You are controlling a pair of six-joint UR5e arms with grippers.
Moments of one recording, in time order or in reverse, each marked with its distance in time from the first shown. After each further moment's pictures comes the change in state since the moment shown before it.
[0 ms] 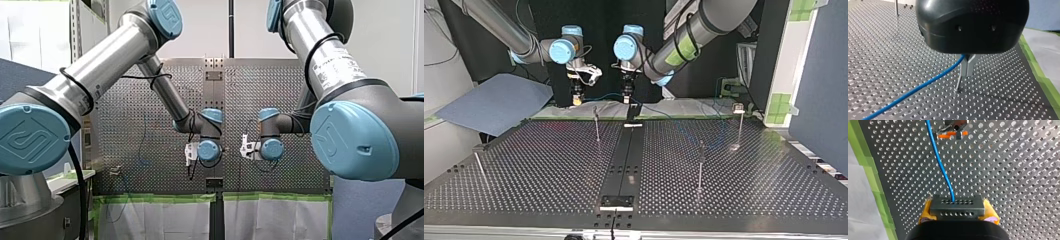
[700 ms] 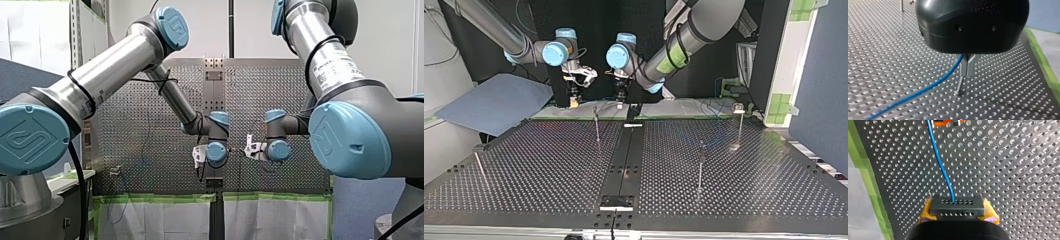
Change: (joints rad) left arm -0.008 -0.084 0.137 -0.048 0.003 -0.062; right arm -0.057 0.011 0.000 -0.025 -0.096 0.010
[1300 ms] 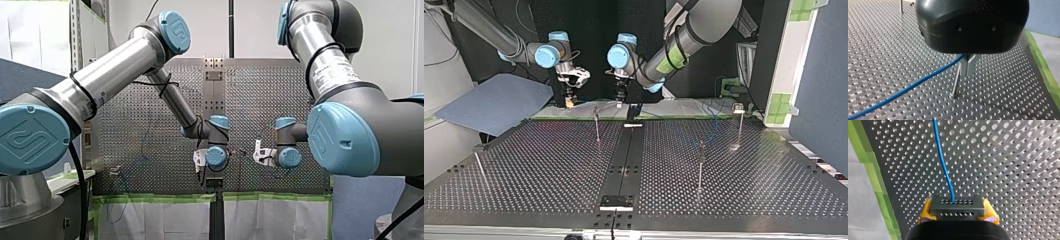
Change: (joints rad) left arm 0.003 -0.020 0.002 0.028 0.025 -0.024; right arm -0.087 0.064 -0.006 -0.054 -0.118 0.023
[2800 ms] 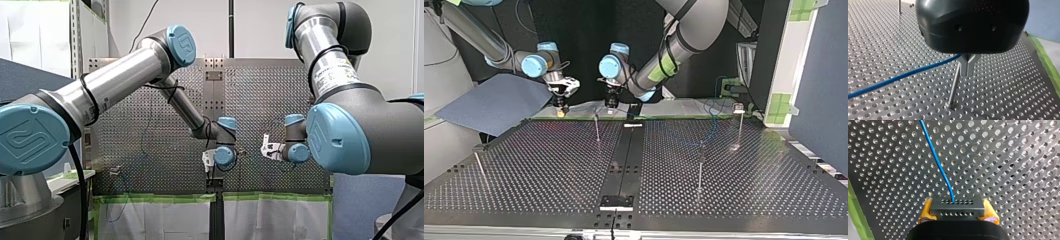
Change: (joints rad) left arm -0.005 -0.094 0.189 -0.097 0.045 -0.030; right arm -0.084 0.008 -0.086 0.022 -0.122 0.020
